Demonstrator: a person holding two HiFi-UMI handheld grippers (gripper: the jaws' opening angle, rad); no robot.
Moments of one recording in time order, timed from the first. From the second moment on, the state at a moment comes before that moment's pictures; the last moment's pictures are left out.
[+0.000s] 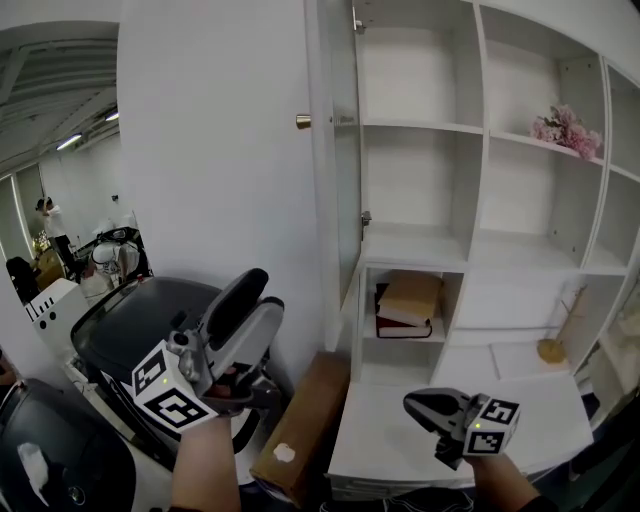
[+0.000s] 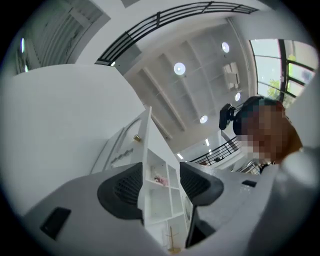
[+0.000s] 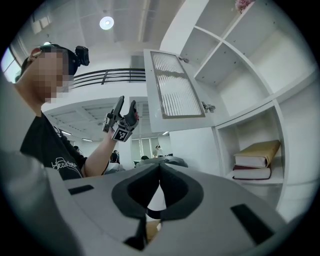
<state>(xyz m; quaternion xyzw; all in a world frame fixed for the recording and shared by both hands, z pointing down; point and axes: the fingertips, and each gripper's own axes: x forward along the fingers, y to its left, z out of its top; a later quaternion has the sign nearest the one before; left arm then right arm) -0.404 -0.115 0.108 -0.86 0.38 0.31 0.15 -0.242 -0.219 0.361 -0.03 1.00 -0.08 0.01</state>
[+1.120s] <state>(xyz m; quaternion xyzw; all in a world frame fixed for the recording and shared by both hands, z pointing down) -0.425 -0.232 -0.038 -0.91 0.11 0.39 0.07 -0.215 -0.253 0.327 -0.17 0.99 -0.02 0.01</state>
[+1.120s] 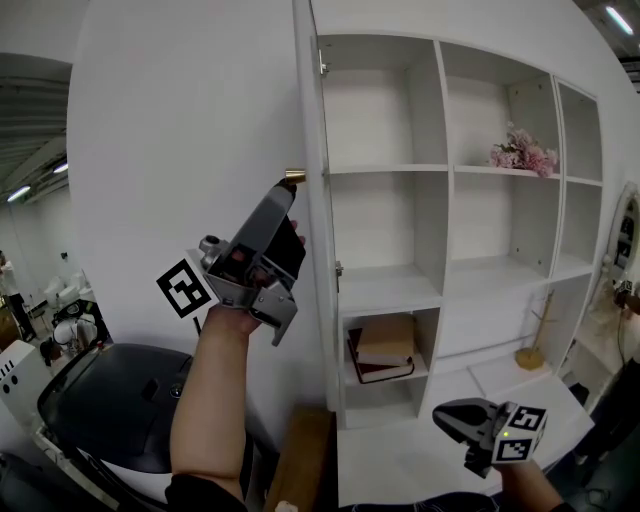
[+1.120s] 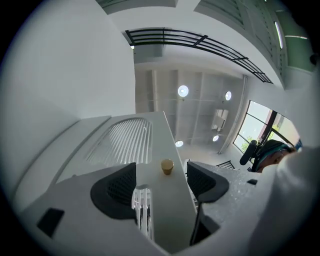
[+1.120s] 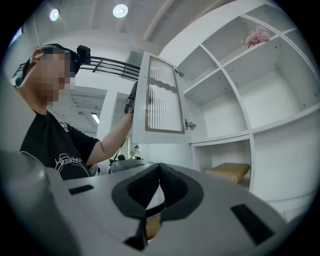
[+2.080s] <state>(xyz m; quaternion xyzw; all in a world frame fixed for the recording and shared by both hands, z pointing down) -0.405 -0.229 -0.050 -0.91 0.09 0.38 0.11 -0.187 -0.259 0.324 -0.19 0.98 -0.02 0.01</state>
